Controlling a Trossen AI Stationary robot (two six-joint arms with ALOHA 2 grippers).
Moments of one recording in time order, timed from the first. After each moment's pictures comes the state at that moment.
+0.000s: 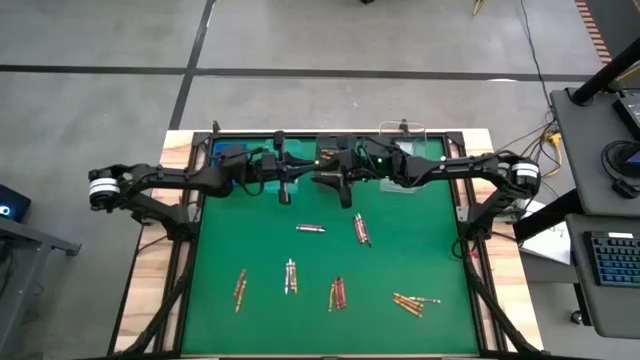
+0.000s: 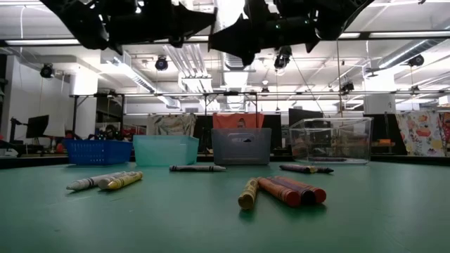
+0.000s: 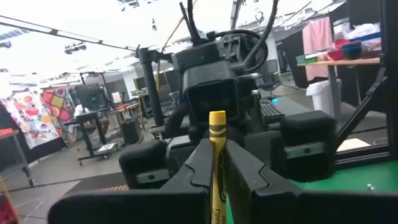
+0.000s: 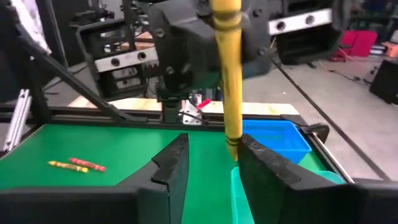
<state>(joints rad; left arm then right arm) 0.31 1.34 0.67 0.88 0.26 0.20 -0.28 1.60 1.02 0.49 -0.33 -0.08</state>
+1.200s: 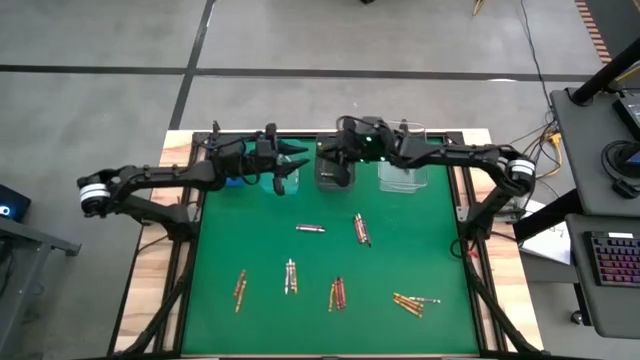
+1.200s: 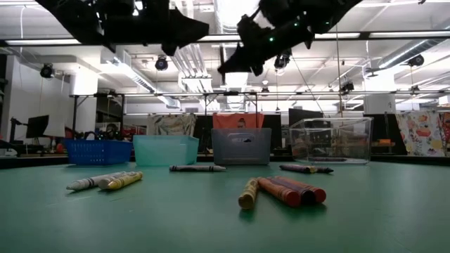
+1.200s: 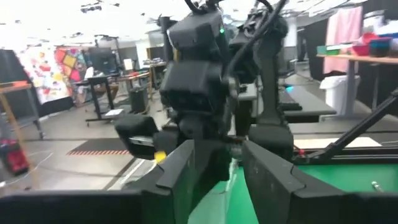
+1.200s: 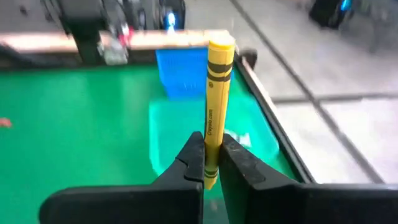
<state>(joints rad) 0.39 1.24 0.68 0.67 0.25 0.10 -0.40 1.65 1.20 0.06 -0.18 -0.16</state>
